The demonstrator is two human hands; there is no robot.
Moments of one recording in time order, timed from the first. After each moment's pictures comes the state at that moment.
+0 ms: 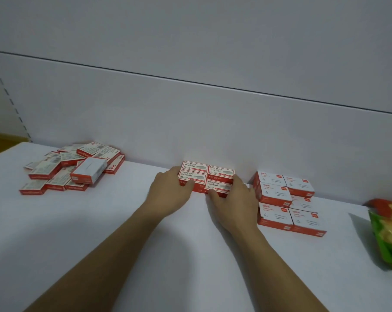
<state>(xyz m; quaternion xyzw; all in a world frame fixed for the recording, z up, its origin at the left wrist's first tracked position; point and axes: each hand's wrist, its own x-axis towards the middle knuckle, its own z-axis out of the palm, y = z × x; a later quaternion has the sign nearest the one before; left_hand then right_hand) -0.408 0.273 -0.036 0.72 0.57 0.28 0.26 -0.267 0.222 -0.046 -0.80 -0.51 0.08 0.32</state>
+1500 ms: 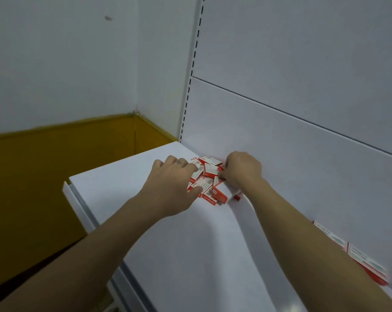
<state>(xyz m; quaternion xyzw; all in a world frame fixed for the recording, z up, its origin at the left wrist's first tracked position) -0.649 0.238 0.018 0.67 0.73 0.14 -0.04 -0.520 0.380 0.028 -0.58 -0.81 -0.04 0.04</state>
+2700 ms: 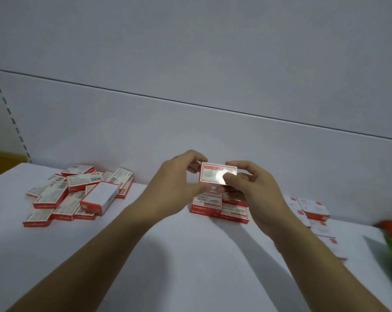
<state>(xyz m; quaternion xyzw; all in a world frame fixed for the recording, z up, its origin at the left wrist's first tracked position) -0.452 0.291 0.039 0.78 0.43 0.37 0.26 -0.287 0.236 0.050 -0.55 -0.45 0.43 0.56</state>
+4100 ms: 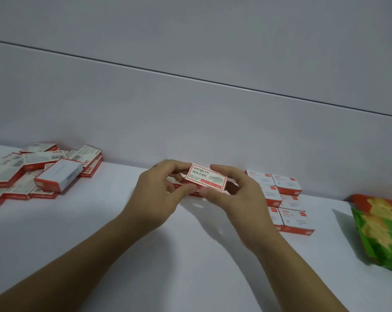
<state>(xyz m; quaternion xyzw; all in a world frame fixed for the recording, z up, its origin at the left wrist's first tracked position) -0.418 0.249 -0.012 0.72 0.37 0.47 0.35 -0.262 0.187 0.005 -0.57 -0.47 0.37 0.57</state>
